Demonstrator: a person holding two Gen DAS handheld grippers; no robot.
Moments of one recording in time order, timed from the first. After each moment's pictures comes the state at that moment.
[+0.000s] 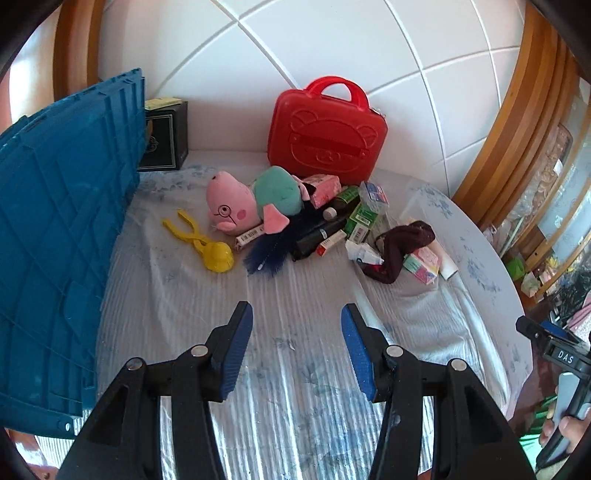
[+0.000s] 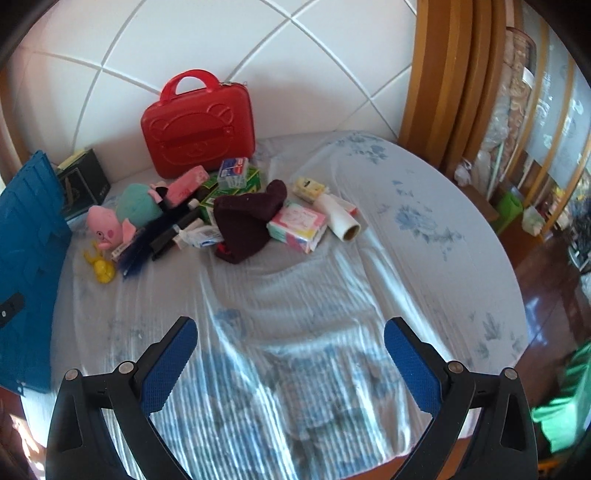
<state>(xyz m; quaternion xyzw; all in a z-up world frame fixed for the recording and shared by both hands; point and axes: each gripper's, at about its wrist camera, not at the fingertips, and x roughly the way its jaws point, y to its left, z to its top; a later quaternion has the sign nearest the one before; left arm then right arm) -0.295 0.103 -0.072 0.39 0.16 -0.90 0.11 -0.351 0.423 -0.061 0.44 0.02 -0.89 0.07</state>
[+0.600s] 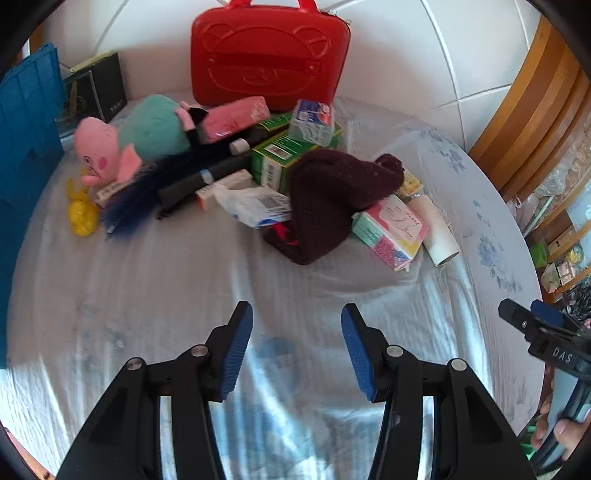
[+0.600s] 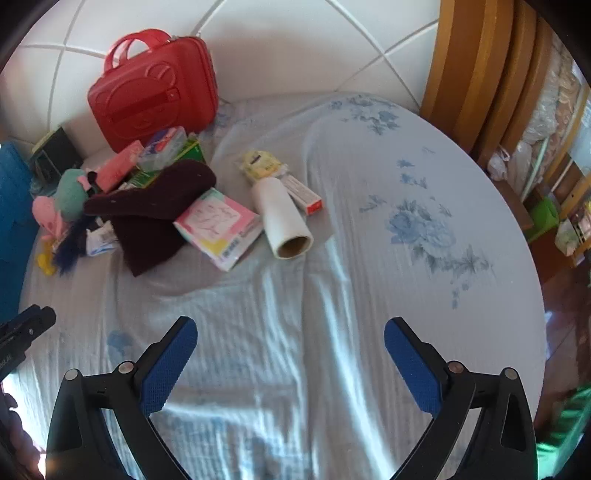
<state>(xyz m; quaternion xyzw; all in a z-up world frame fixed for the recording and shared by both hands) -0.478 0.267 -0.162 0.48 0.19 -0.84 0.14 -0.534 0.542 -0.157 0.52 0.05 -0.84 0.14</state>
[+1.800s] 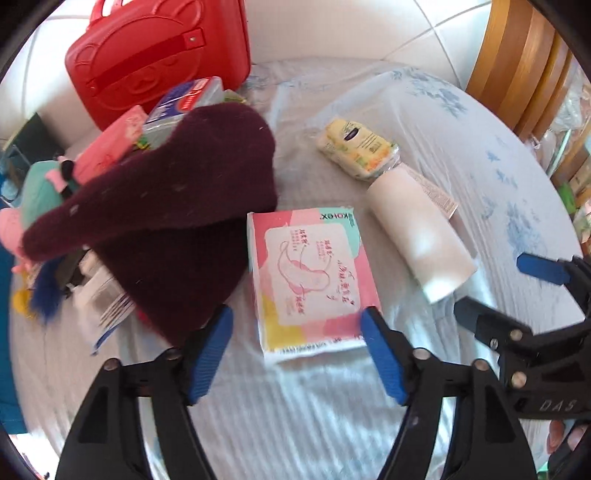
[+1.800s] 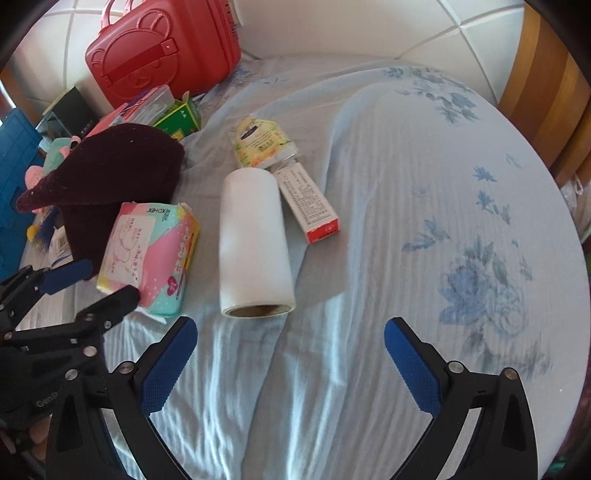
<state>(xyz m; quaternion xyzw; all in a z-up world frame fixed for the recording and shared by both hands) -0.579 0.323 -0.206 0.54 0.08 -0.83 0.13 -0.646 0.533 -0.226 0.55 0.09 -0.80 0.24</state>
